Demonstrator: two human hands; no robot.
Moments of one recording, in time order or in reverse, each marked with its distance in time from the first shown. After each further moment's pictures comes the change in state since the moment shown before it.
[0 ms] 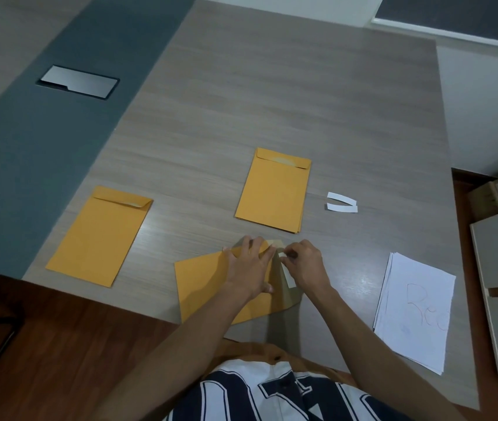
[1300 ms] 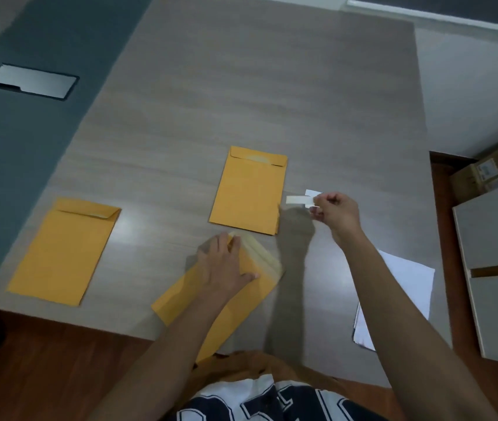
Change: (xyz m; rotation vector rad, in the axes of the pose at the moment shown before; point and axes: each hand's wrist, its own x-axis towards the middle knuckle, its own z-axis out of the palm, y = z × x) left_hand 0.020 0.004 -0.011 -0.026 0.075 -0.209; right_hand 0.084 0.036 -0.117 0.955 0.226 0.507
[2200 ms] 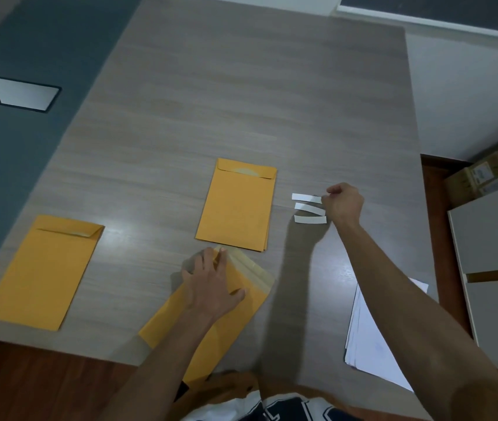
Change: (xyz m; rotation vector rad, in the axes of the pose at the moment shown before) left_hand 0.001 0.001 -0.001 0.060 0.030 -0.022; right_hand 0.079 -0.015 -0.015 -0.629 0.243 -0.149
